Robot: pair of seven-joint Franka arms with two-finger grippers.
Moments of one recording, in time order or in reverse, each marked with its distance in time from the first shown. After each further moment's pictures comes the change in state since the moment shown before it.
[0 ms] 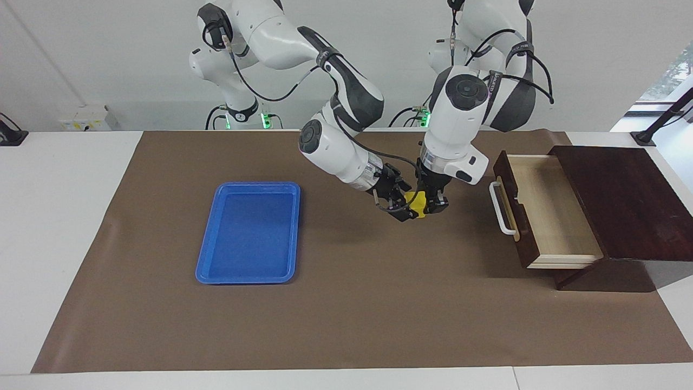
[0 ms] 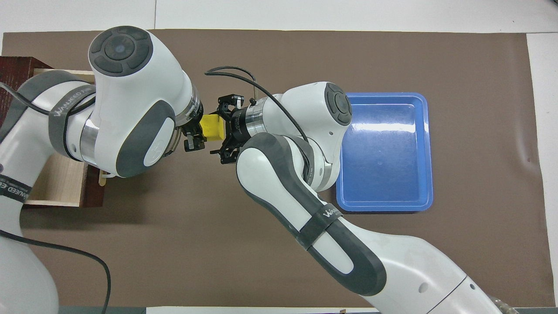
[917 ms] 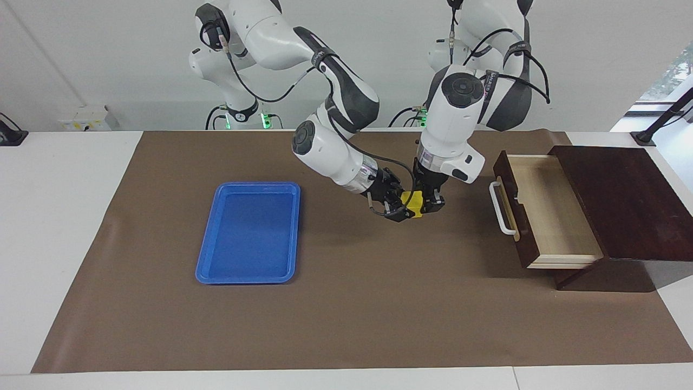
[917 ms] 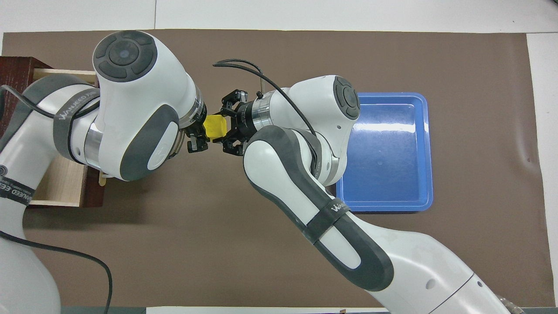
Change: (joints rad) left arm -0.006 -0.005 -0.002 -0.009 -0.001 0.025 0.000; right arm -0.017 0.000 -0.004 0.010 -0.005 -0.014 0.018
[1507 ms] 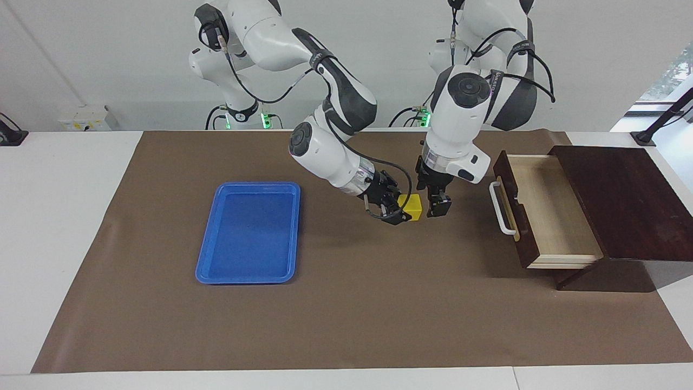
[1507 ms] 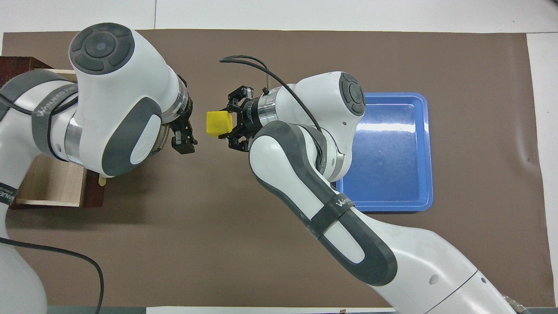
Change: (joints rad) left arm 0.026 -0.013 0.025 0.001 0.000 -0.010 0.062; right arm -0.015 0.003 -0.005 0.001 -0.014 -0.001 0.000
